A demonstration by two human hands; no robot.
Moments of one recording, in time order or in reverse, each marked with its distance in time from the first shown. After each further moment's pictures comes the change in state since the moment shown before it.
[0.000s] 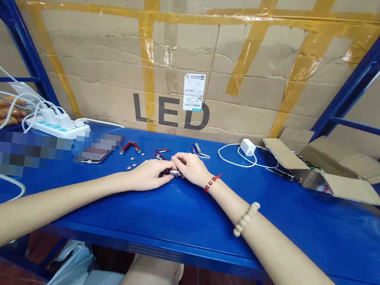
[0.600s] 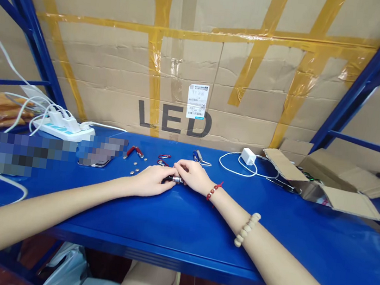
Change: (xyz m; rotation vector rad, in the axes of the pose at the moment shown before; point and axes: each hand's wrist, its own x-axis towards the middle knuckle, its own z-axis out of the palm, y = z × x) left_hand -0.001 -0.003 0.002 0.014 0.036 0.042; right_hand 0.000 -0.003 0.000 0.019 -0.025 0.012
